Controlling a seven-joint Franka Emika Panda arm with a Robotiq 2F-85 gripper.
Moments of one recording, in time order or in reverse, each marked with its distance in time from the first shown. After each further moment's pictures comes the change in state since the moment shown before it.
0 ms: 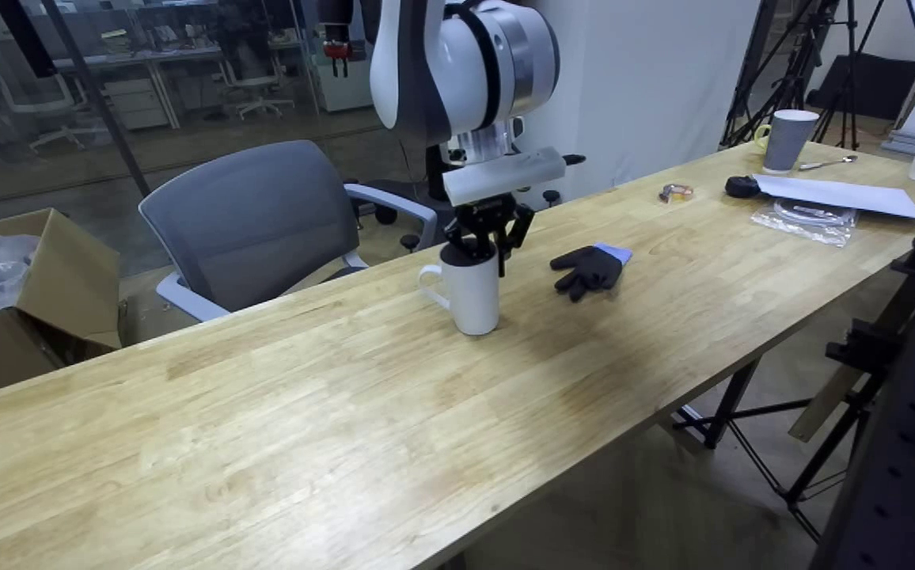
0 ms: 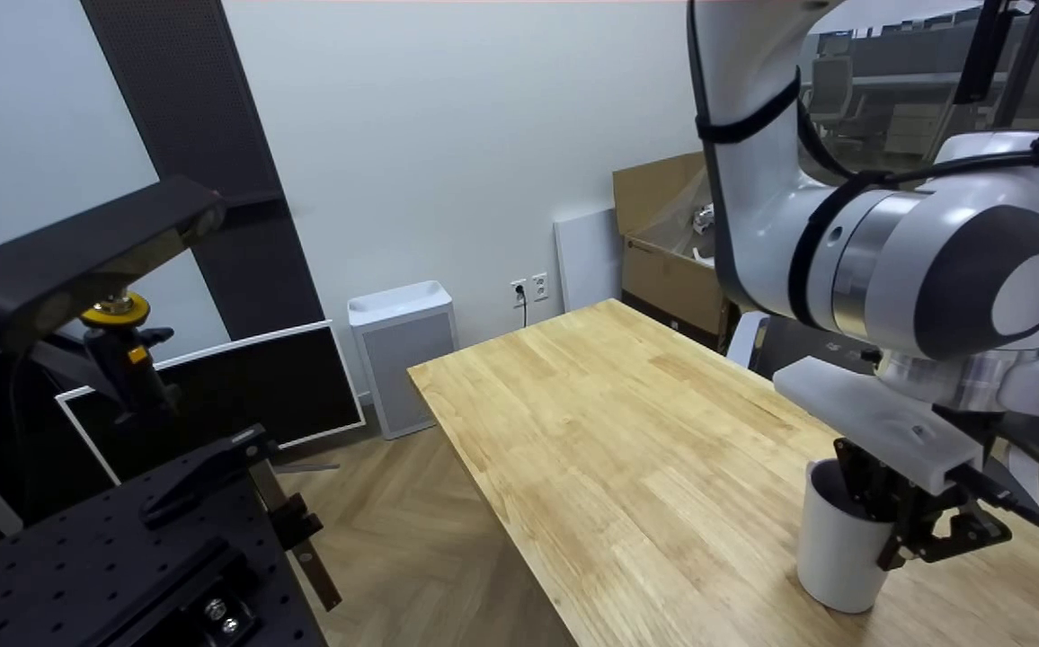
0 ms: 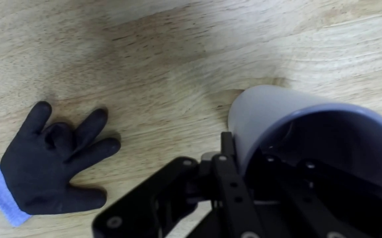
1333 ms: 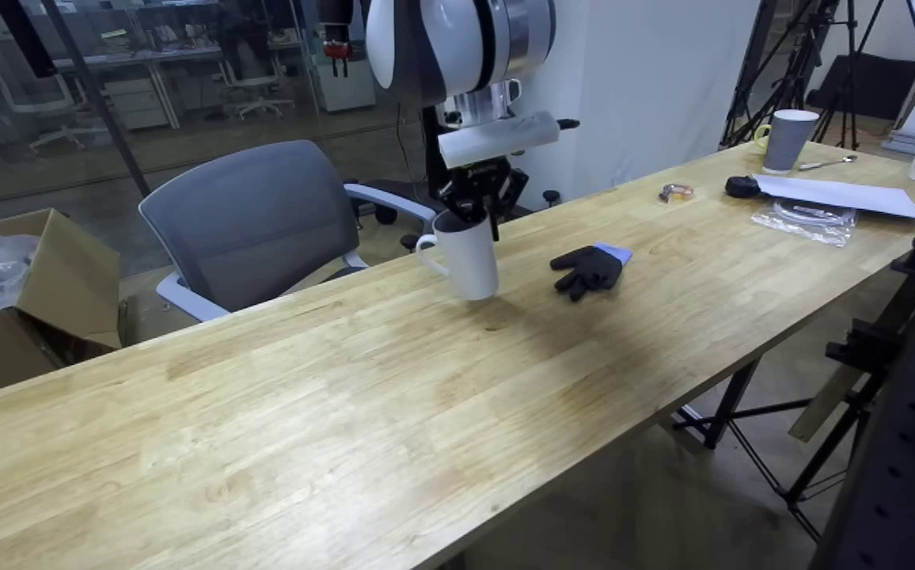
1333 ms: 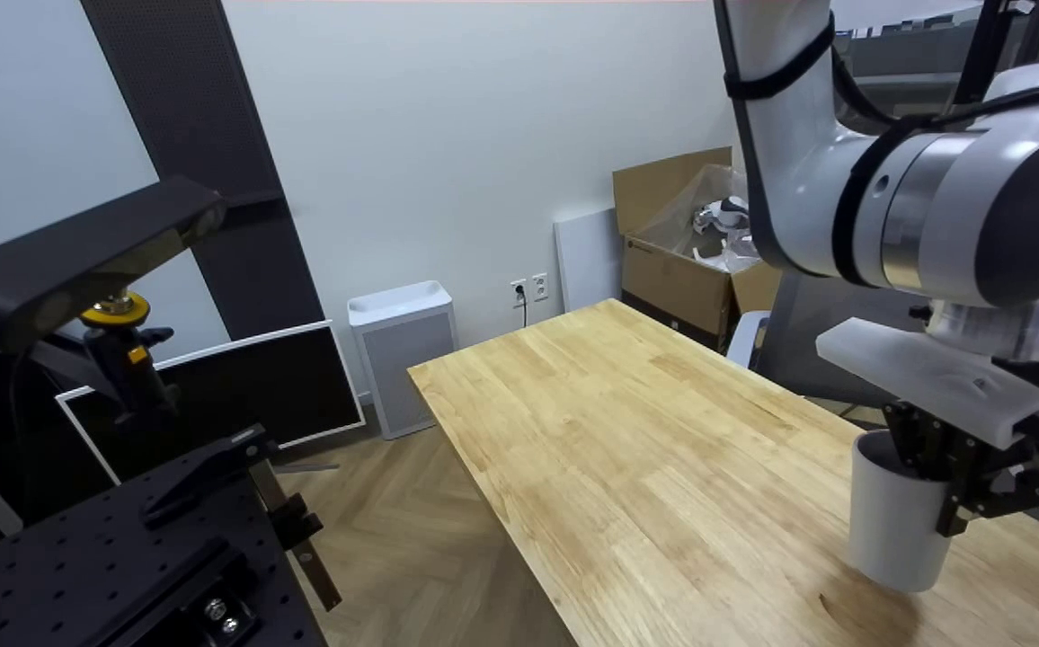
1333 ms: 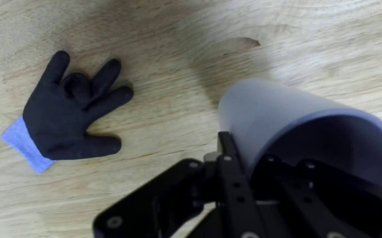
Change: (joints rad) arm 0.006 -0.036 -0.031 0.043 -0.003 -0.011 -0.001
